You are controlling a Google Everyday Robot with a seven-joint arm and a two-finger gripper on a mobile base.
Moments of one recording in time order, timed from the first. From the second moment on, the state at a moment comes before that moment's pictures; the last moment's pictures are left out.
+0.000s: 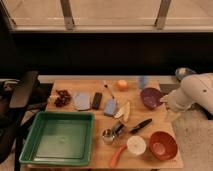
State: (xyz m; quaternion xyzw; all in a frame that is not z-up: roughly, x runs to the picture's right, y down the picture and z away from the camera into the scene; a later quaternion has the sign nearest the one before) arm 0.314 0.115 0.721 -0.24 -0.06 0.02 0.97
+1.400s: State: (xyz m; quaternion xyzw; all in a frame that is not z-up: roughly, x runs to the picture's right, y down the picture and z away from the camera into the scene) arm 0.177 0.060 0.737 -0.20 -0.05 0.23 0.95
